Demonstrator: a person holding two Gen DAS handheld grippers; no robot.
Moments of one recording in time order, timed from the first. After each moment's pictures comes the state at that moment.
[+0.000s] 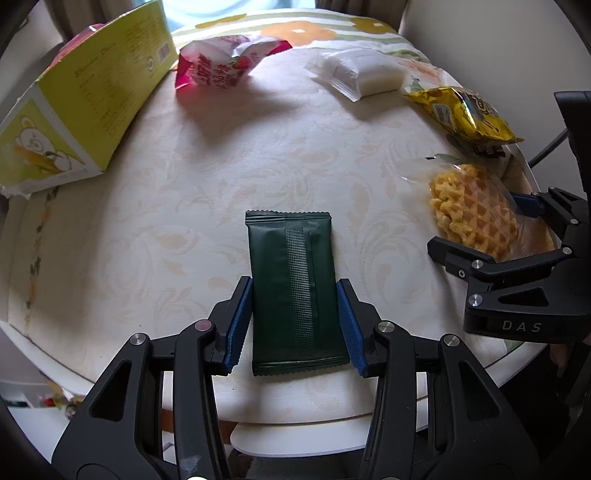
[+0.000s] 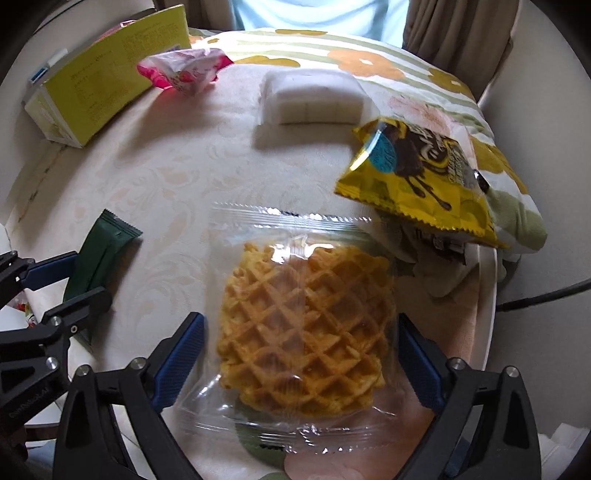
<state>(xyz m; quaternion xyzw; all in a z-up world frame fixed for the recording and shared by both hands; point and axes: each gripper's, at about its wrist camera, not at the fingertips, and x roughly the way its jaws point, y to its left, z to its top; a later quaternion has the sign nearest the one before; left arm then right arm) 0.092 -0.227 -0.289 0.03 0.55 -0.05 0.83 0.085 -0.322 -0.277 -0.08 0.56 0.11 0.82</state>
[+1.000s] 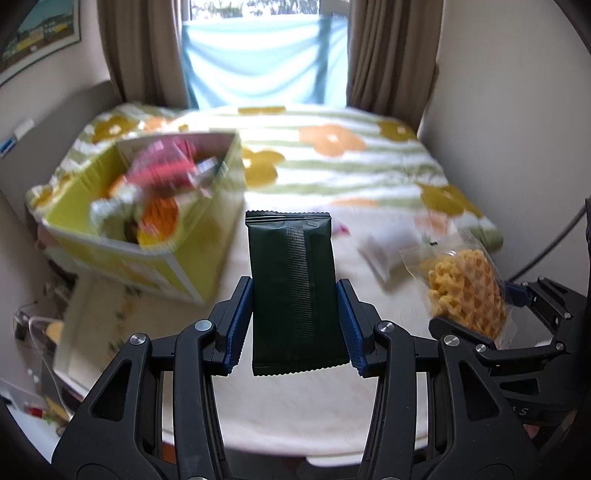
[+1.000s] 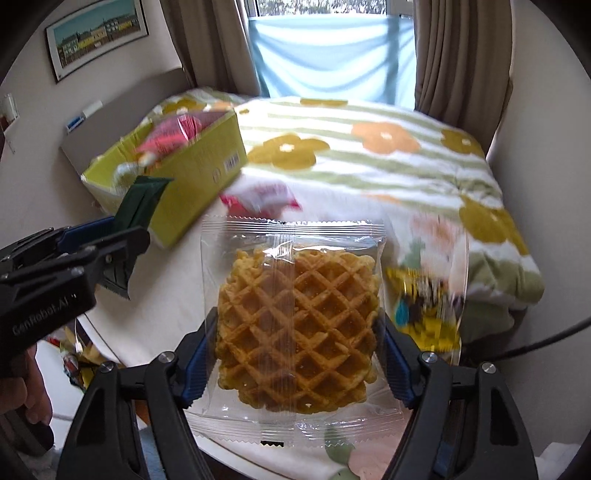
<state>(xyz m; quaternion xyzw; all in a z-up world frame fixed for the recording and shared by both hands) 0.122 -0.156 -0.124 -0.01 0.41 -0.02 0.91 0.089 -0.280 -0.146 -0.03 0.46 0.16 0.87</state>
